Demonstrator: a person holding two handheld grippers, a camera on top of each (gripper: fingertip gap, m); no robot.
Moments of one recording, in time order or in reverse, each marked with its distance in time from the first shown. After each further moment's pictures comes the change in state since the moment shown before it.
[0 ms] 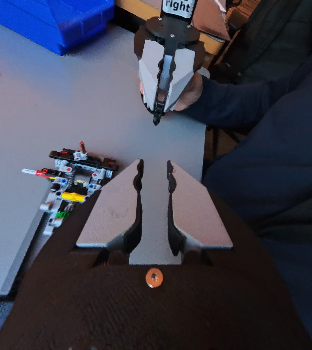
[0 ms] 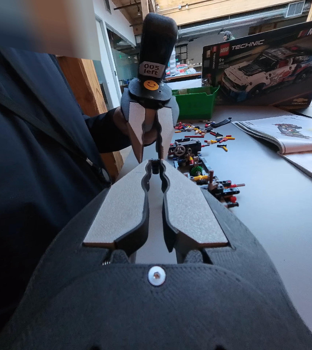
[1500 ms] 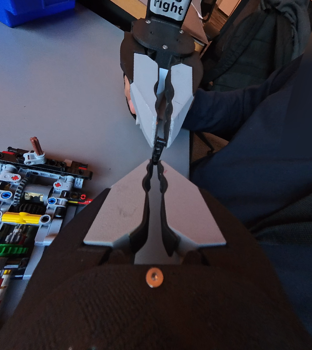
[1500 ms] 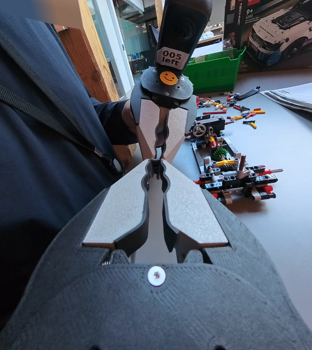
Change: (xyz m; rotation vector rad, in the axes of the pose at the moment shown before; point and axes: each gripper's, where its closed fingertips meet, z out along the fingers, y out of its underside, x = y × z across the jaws) left arm 0.014 0.012 0.036 0.024 0.146 -0.087; right arm -0.018 0.029 0.020 -0.124 -0.063 0.075
